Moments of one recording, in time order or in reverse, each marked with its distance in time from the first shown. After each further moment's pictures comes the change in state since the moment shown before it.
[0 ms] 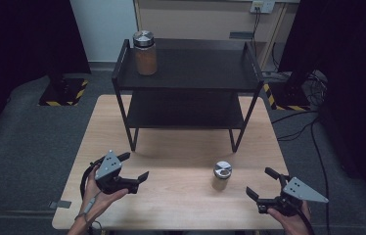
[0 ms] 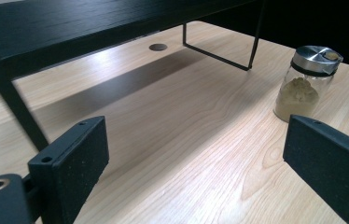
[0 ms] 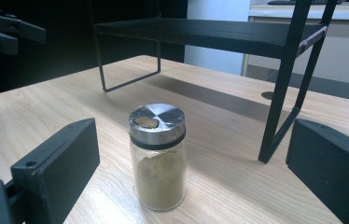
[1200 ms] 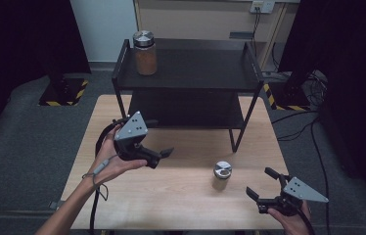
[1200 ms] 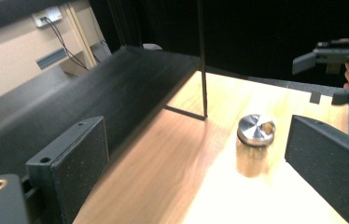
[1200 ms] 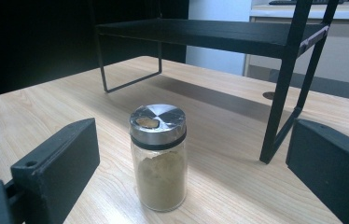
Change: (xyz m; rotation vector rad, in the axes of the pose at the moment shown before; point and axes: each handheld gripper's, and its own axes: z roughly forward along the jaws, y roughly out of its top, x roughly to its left) left arm 0.005 0.138 0.032 0.015 -0.211 0.199; right arm -0.002 -0.001 0.000 -0.003 0.006 0.005
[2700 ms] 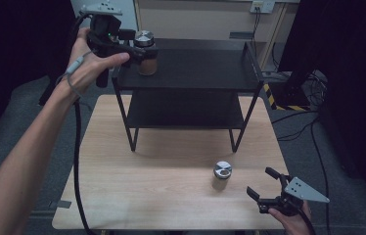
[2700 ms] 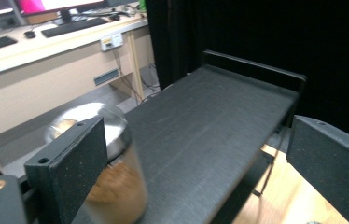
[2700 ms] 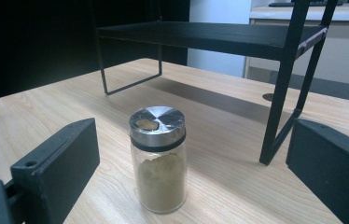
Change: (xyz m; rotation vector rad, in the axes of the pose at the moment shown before) left arm 0.099 0.163 -0.042 -0.050 0.139 -0.105; right arm -0.002 -0.001 -0.001 -0.009 0.002 0.006
